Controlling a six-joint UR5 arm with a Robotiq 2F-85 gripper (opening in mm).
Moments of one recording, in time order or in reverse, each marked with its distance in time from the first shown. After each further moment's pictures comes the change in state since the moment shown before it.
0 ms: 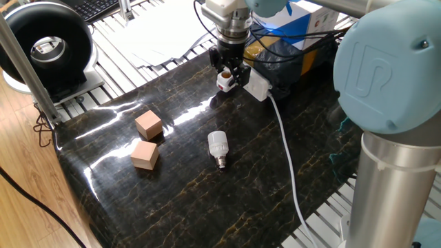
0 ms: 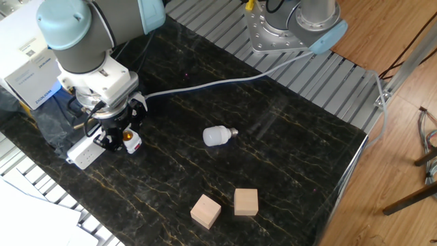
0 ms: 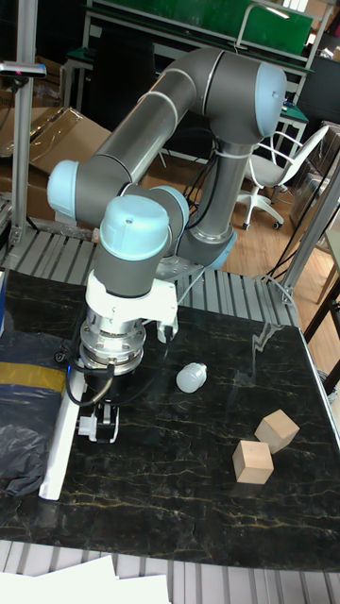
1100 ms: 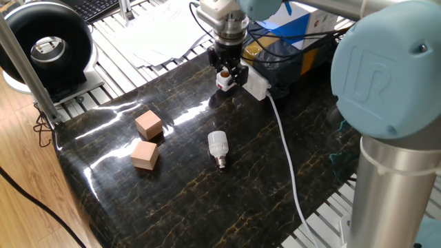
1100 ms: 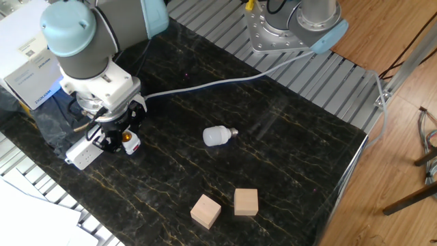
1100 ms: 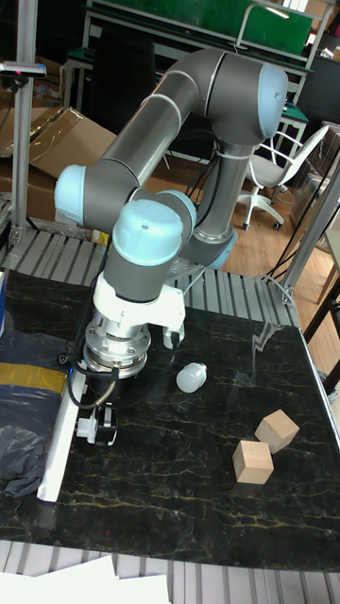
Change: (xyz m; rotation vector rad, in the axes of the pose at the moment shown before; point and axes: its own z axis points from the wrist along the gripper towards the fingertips) arm -0.001 -0.004 0.002 0.004 0.070 0.036
